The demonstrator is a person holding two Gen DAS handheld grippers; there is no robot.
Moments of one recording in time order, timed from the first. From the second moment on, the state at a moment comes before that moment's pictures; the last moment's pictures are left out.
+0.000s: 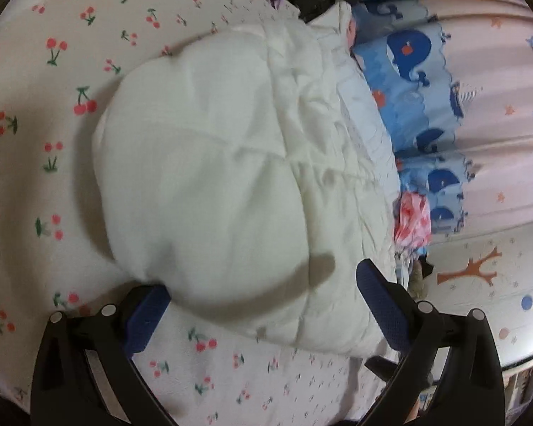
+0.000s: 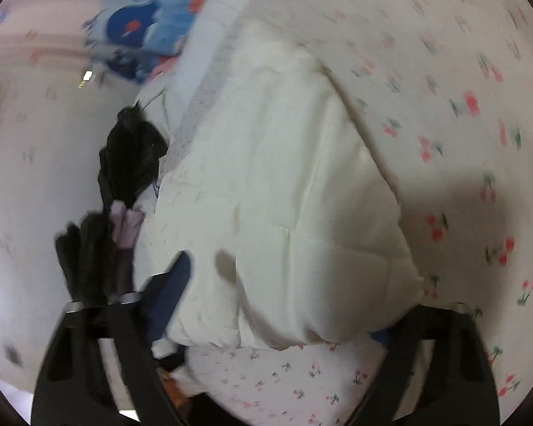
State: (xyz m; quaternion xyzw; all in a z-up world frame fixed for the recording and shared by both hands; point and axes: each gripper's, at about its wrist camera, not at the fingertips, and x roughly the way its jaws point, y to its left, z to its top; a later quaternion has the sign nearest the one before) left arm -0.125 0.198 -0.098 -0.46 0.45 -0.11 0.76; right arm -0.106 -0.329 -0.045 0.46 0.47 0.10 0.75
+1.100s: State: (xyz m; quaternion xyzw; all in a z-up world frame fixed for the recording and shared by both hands) left arm -0.076 0.201 -0.095 -0.43 0.41 -0.07 0.80; right arm -0.154 -0.287 0.087 0.23 0.26 -0.06 0.93
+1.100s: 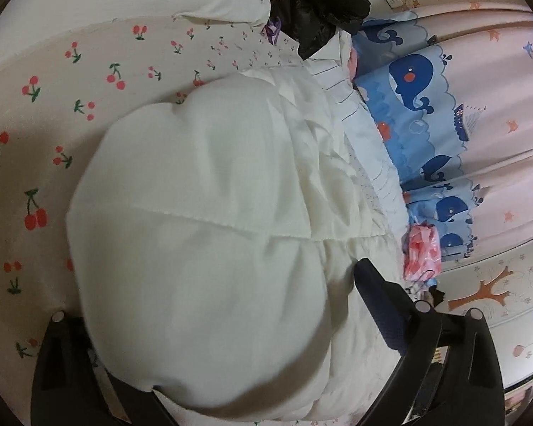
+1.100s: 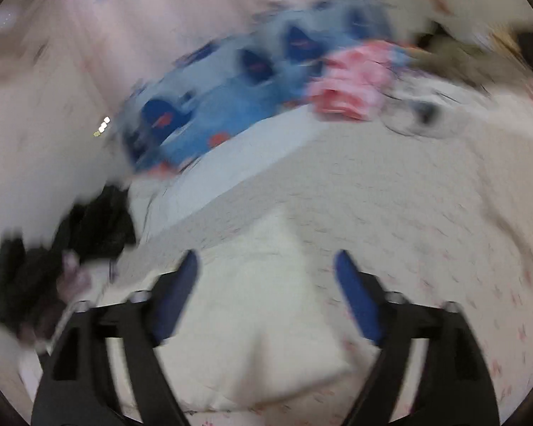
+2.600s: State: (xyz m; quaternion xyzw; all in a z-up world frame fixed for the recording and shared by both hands) left arm -0.085 0.203 -0.102 -0.47 0.41 -0.11 0.77; right arm -0.016 -0.079 0.023 -0.03 0.45 0.06 0.89
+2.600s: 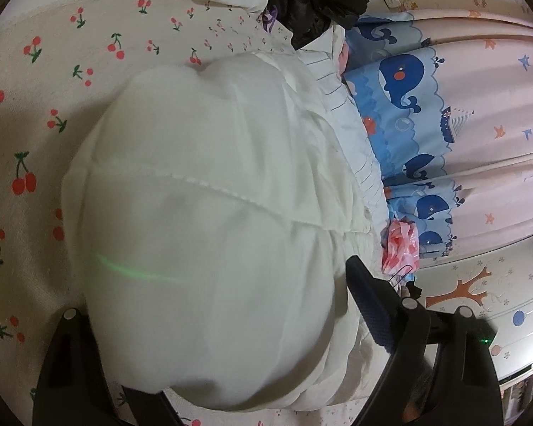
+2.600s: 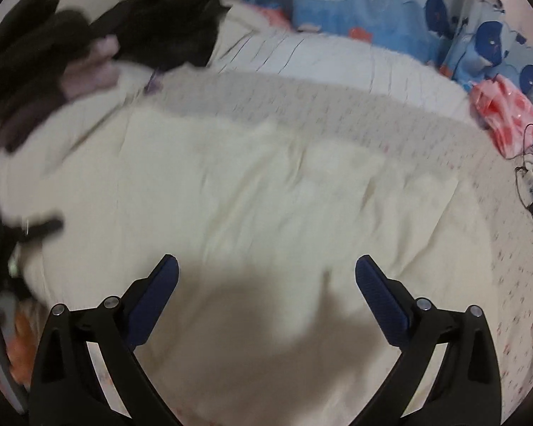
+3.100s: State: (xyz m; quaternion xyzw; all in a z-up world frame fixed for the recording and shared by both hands) left arm -0.078 0.201 -0.101 -0.48 0.42 -0.10 0.77; right arm 0.105 -0.099 -0.055 0.00 0.54 0.03 0.84
